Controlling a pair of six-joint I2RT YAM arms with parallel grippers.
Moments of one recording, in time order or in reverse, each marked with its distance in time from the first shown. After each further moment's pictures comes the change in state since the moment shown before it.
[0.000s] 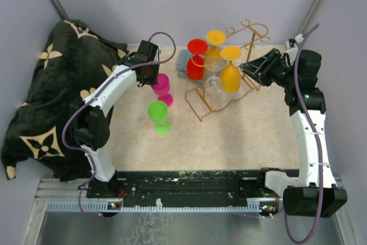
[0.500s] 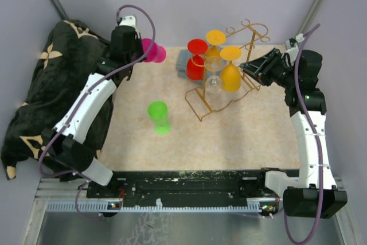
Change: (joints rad) left arm -0.001 -0.267 -0.002 0.254 -0.229 -0.063; right arm 0.000 -0.006 0.000 0.007 -0.004 0.000
